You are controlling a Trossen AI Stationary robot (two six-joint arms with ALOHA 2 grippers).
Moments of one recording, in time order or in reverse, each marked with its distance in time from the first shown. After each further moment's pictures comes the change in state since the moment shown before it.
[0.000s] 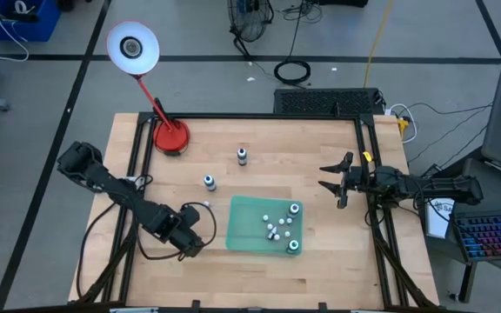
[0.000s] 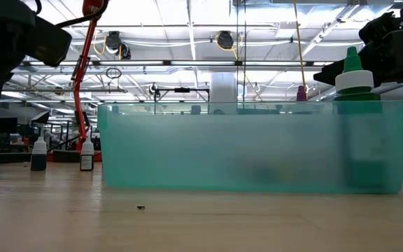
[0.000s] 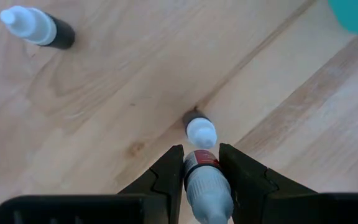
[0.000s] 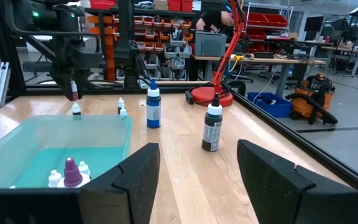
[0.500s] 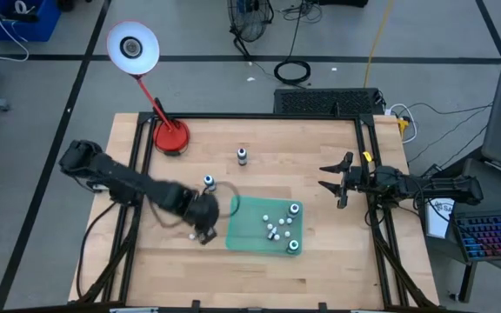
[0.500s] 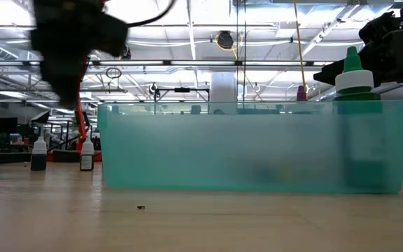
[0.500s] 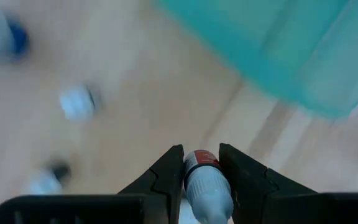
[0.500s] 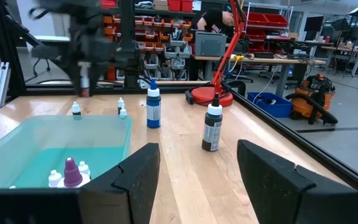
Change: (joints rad) left arm 0.281 -0.002 0.094 0.072 0.087 0.538; right arm 0.000 0.000 0.000 0.000 0.000 0.000
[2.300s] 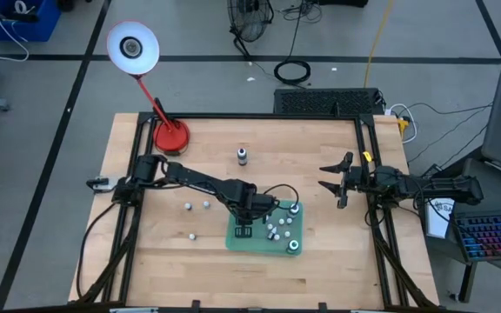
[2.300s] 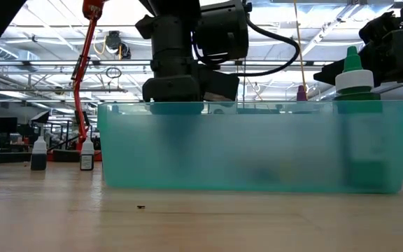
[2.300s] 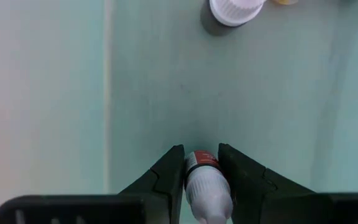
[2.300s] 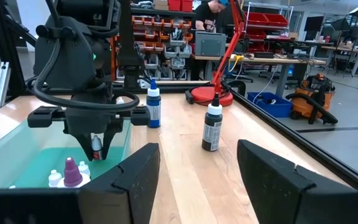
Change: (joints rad) left arm 0.184 0.637 0.547 -0.067 0.040 0.745; right arm 0.000 0.000 0.000 0.000 0.000 0.000
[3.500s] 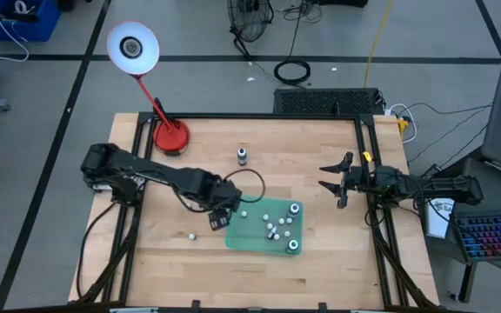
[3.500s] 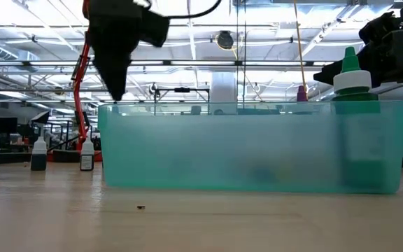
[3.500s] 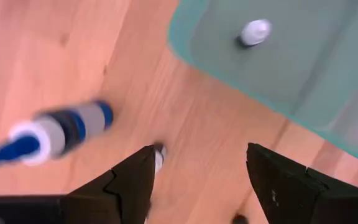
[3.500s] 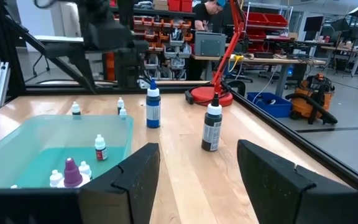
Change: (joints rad) left arm -0.058 -0.444 -0.230 -0.215 -0.149 -0.441; right arm 0.000 0.000 0.000 -0.001 0.000 0.000
